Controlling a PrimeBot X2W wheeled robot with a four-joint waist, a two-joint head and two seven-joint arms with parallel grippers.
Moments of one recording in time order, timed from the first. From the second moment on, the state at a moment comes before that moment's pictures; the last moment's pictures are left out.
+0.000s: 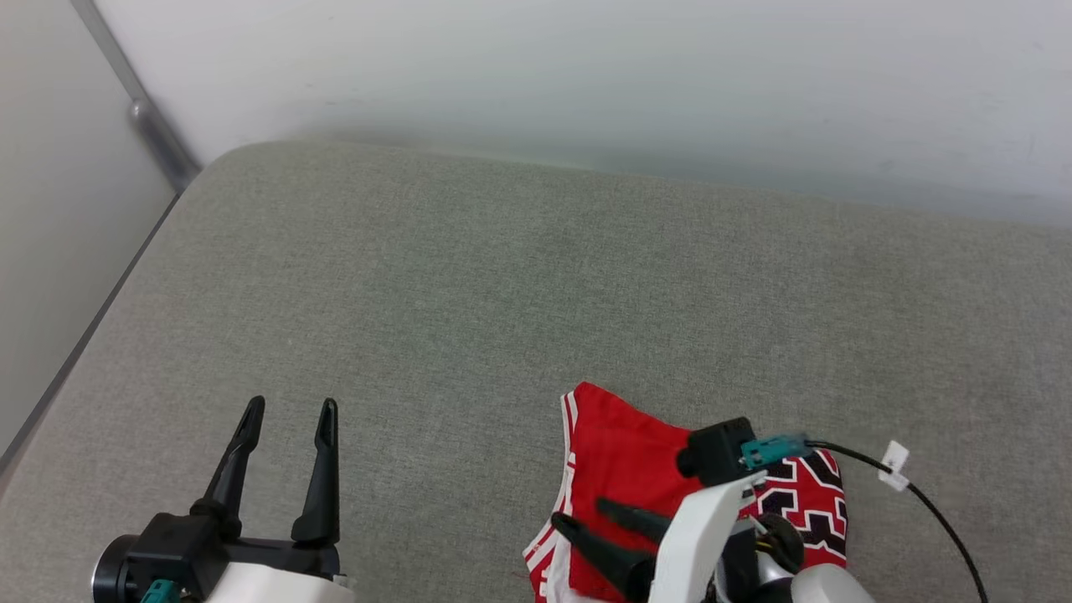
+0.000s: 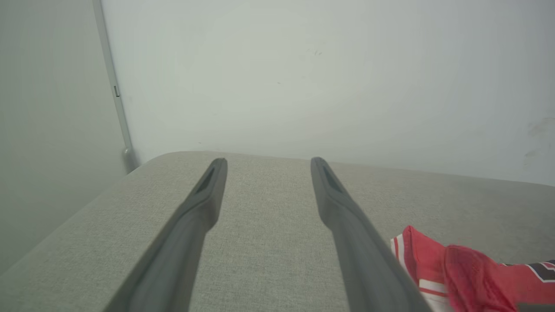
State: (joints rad) left arm 0.09 0.09 0.01 -0.10 -0.19 -0.13 -0.26; right arm -0.12 -0.05 0.38 0.14 0.69 0.13 0.54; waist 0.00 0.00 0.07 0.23
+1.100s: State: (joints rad) left arm 0.07 0.09 -0.01 -0.10 -0.19 -0.13 -0.26; right arm -0.13 -0.29 0.00 -0.05 0.20 0.13 -0.01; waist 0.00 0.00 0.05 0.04
